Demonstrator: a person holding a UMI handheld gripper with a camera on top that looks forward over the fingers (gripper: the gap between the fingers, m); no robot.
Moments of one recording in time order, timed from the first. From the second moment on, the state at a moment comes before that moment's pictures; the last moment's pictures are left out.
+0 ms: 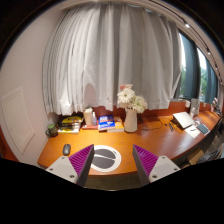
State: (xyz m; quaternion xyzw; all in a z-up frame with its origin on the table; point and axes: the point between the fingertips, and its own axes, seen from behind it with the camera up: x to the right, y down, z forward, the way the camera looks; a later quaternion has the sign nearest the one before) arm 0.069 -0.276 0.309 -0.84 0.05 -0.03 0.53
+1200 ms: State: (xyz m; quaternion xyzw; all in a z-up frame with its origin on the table) arm -0.245 -0.038 -0.016 -0.93 -0.04 0.03 0.37
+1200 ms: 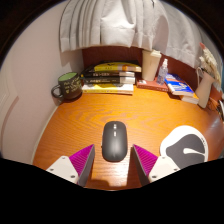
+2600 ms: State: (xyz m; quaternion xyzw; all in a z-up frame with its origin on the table) arm 0.031 -0.037 0.095 -0.91 0.01 -0.01 0.40
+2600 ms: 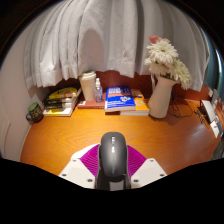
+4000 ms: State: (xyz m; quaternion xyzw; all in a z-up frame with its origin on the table) arm 0.008 -0.161 0.231 -0.88 0.05 -0.02 0.46
